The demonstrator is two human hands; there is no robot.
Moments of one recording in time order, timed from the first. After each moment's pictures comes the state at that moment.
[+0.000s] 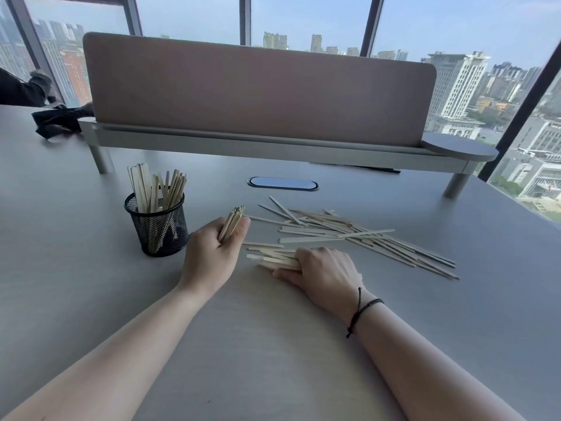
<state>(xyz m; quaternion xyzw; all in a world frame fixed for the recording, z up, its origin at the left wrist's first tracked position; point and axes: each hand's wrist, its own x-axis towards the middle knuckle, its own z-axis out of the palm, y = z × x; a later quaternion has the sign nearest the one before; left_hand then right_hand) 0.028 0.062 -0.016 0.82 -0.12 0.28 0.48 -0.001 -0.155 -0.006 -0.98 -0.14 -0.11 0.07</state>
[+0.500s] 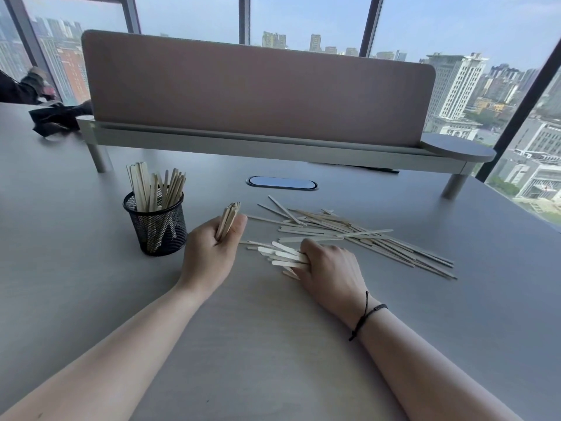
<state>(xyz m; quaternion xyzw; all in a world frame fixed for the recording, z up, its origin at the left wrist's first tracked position) 0.022 0.058 -0.010 0.81 -0.12 0.29 0.50 -0.009 -0.159 -0.007 -0.95 -0.16 -0.22 0.15</state>
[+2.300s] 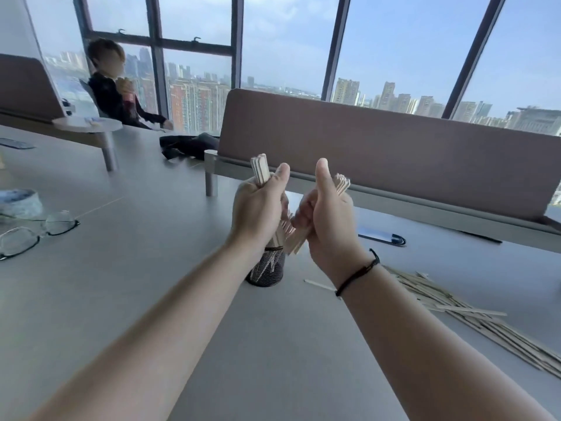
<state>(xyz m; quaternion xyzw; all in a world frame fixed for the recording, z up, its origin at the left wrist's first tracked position) 0.025 0.140 0.122 0.62 -0.01 0.25 0.74 0.040 0.042 0.127 -0.59 -0.10 -0.05 0.80</state>
